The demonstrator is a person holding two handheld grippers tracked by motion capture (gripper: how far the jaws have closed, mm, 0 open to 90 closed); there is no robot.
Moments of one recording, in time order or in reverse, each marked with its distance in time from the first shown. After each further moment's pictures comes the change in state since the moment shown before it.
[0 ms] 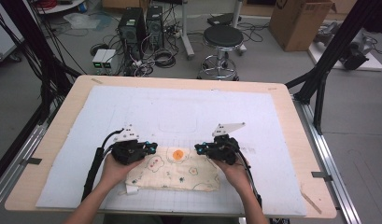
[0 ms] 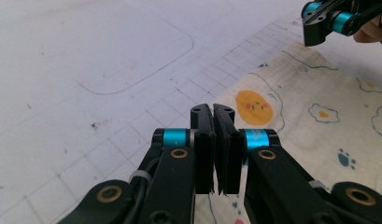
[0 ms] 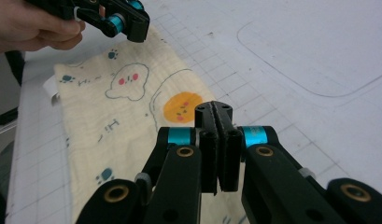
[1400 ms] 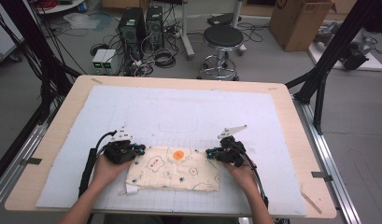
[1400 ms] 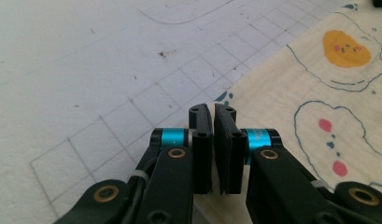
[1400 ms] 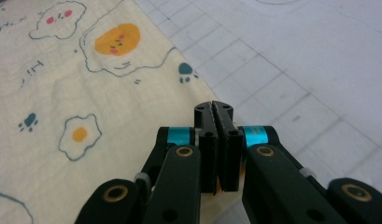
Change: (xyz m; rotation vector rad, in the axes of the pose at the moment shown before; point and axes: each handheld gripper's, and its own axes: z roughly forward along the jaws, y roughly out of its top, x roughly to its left) left arm 0.033 -0.030 -0.007 0.134 0.127 -0.018; right arm -0.029 -0.032 -0.001 0.157 -0.094 0.075
